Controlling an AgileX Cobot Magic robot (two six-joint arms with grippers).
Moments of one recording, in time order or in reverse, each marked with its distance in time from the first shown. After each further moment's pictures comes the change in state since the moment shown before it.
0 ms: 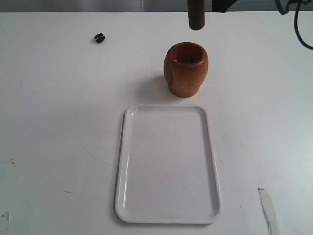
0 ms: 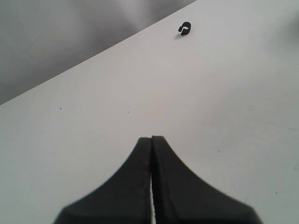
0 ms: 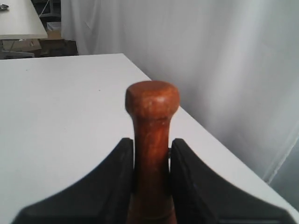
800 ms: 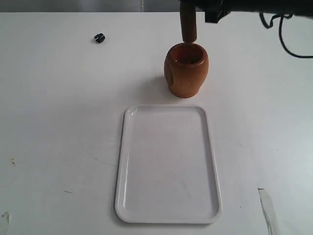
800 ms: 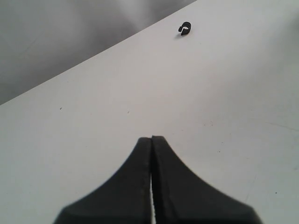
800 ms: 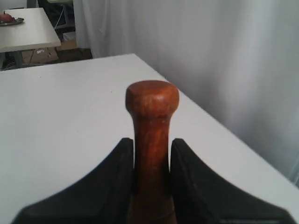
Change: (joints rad) left arm 0.000 0.000 0.000 0.000 0.000 0.000; right arm -0.002 0.107 -0.027 0.043 0.070 0.000
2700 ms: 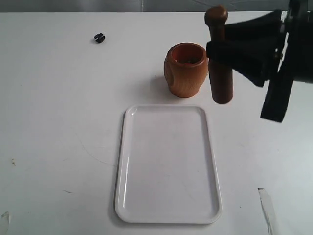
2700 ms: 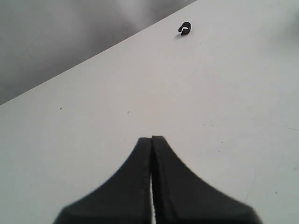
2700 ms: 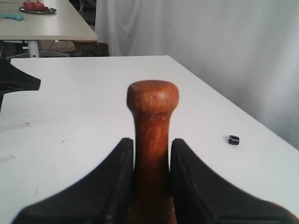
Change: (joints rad) left arm 0.000 0.000 0.000 0.000 0.000 0.000; right arm 0.000 -0.719 0.621 -0.070 0.005 0.000
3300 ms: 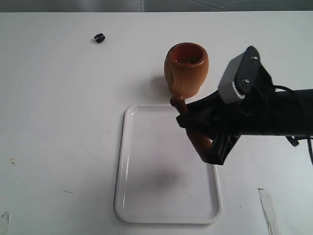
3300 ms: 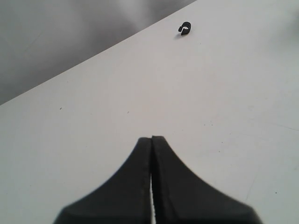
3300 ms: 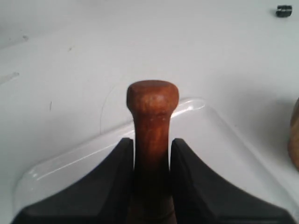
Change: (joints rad) left arm 0.000 0.000 0.000 0.000 0.000 0.000; right arm 0.266 0.261 0.098 0.056 -0.328 0.000
